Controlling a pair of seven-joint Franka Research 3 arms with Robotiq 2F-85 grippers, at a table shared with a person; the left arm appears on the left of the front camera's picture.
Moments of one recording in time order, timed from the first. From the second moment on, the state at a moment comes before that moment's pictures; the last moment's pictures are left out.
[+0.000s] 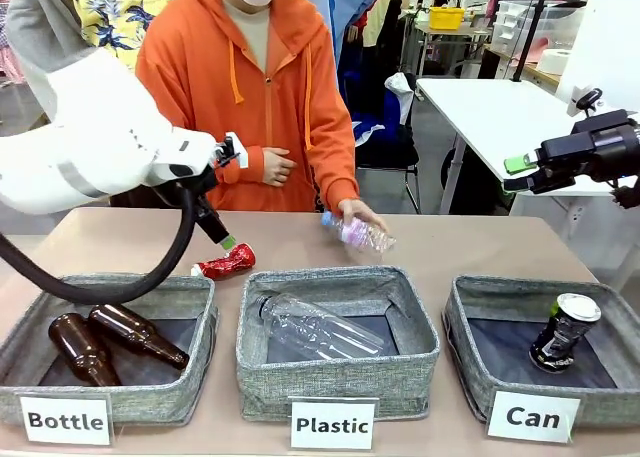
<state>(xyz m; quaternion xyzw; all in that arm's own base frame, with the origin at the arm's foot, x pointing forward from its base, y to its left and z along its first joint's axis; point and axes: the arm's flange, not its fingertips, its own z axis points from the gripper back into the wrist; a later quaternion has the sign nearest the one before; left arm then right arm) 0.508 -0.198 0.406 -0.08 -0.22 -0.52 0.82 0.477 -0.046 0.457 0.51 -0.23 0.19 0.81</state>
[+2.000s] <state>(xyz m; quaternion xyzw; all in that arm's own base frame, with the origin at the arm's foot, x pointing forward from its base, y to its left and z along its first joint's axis) 0.541 -0.175 0.373 -0.15 -0.21 -0.57 0.78 0.477 -0.046 0.457 0.51 -0.23 0.19 0.81</state>
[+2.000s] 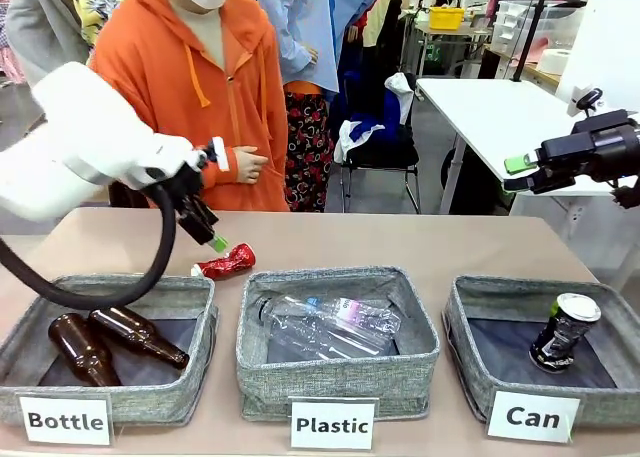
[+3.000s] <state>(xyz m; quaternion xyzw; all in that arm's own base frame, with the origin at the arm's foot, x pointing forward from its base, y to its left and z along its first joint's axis) 0.571 -0.222 0.292 -0.04 -0.11 -0.59 0.80 0.477 -0.047 0.457 0.51 -0.23 0.19 0.81</state>
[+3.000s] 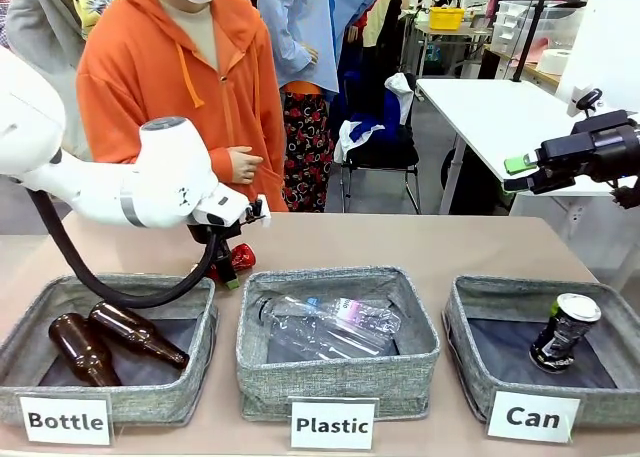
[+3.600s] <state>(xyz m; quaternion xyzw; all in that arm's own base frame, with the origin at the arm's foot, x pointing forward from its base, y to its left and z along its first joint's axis) 0.573 -0.222 0.299 -0.04 -0.11 -0.59 0.80 0.477 -0.047 0.457 0.51 -0.23 0.19 0.81</state>
